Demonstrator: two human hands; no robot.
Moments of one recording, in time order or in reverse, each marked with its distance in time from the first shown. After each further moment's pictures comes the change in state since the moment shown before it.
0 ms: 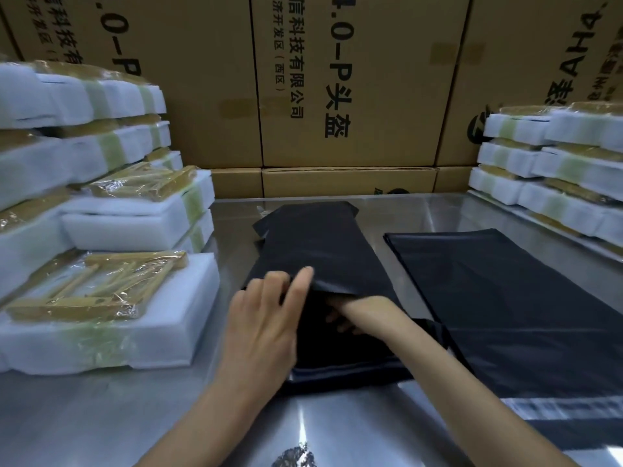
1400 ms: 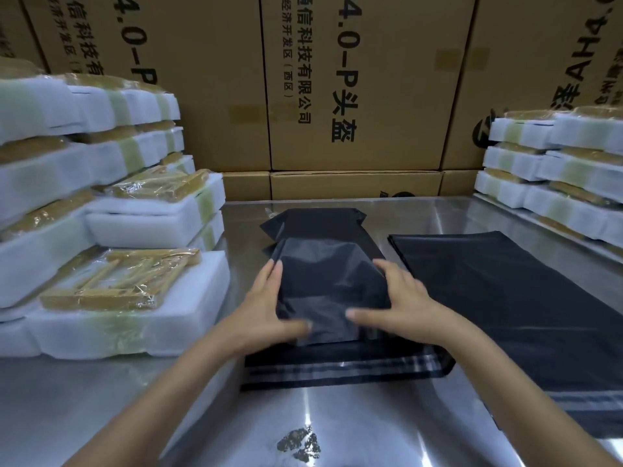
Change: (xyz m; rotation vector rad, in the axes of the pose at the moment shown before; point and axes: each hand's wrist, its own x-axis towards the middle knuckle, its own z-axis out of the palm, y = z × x) left_hand 0.013 -0.045 0.021 -0.722 -0.748 -0.353; right_hand -0.023 0.035 -0.044 -0.429 0.149 -0.276
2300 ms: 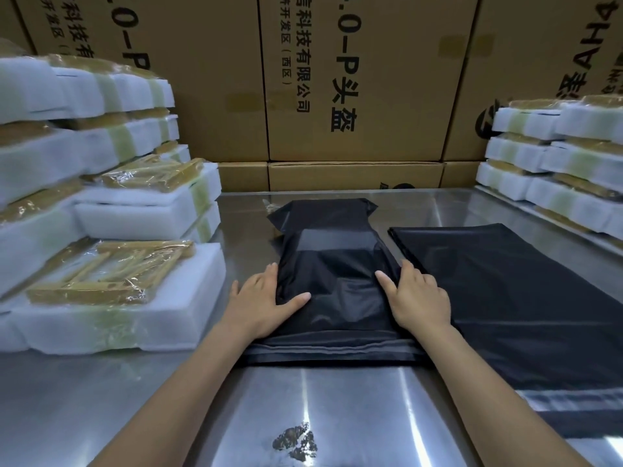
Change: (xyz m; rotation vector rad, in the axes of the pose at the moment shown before) left_hand 0.041 -0.035 0.028 0.431 0.071 -0.192; right_hand 0.049 0.050 0.040 -0.279 0.367 0.248
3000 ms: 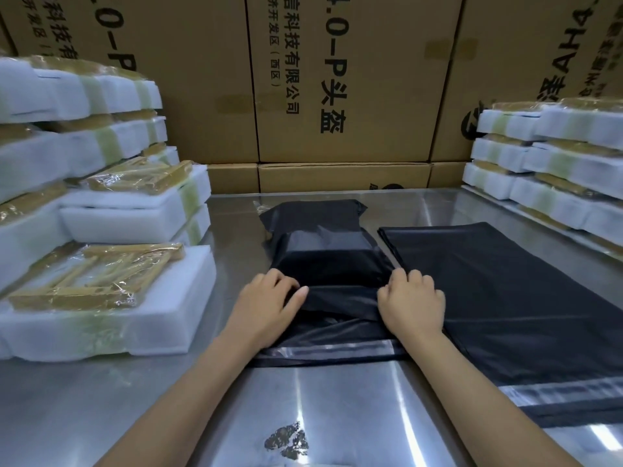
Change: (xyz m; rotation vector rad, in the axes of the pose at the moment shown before) left_hand -0.014 0.023 0.000 -0.015 0.245 0.244; right_hand -0.015 -0.003 0.001 -0.181 0.205 0.000
